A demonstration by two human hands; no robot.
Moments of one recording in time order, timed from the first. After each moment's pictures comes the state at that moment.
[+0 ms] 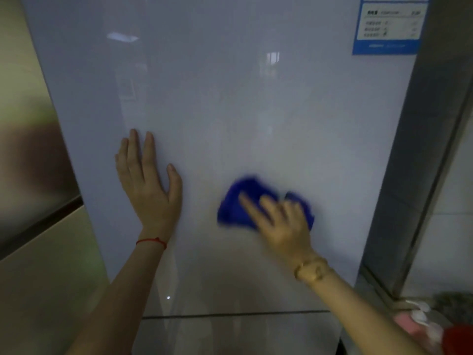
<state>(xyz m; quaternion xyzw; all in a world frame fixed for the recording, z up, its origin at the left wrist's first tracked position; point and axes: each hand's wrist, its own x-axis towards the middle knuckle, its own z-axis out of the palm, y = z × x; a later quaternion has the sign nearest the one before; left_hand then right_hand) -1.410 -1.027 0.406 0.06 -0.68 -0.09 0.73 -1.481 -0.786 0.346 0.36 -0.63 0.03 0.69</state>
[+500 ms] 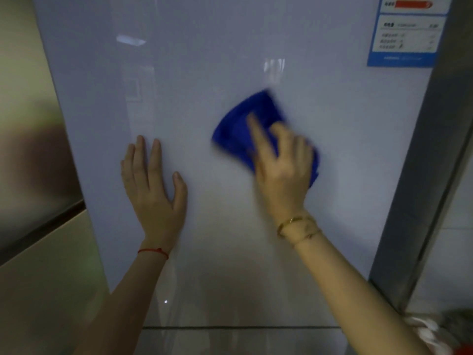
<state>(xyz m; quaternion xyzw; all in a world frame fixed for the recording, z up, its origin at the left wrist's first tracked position) -1.411 -1.028 0.407 0.06 -0.68 -0.10 0.73 -1.474 -0.833 0.466 0.24 -0.61 0.16 0.74</state>
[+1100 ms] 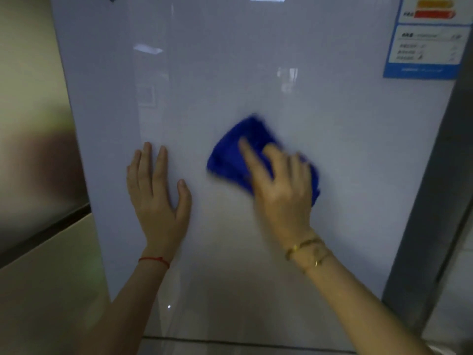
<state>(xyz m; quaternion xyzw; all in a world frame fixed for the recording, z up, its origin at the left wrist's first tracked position) -1.412 -1.029 0.407 0.06 -0.68 -0.11 0.72 -1.473 -0.833 0.452 0.29 -0.61 0.11 0.73</state>
